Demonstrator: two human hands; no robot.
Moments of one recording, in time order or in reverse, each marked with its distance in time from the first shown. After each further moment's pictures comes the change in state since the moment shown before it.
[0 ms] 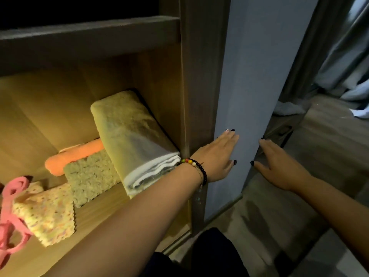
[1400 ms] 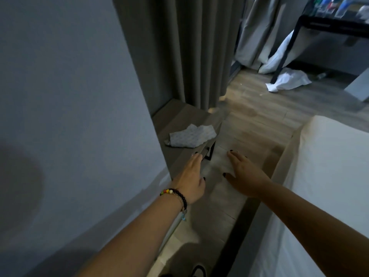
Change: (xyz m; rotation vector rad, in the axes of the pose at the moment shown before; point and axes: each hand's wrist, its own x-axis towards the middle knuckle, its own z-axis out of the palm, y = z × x) left_hand 0.365 0.131 -0.056 -0.402 -0.289 -0.124; right_hand 0.129 0.239 -0.249 0.041 -0.277 0.492
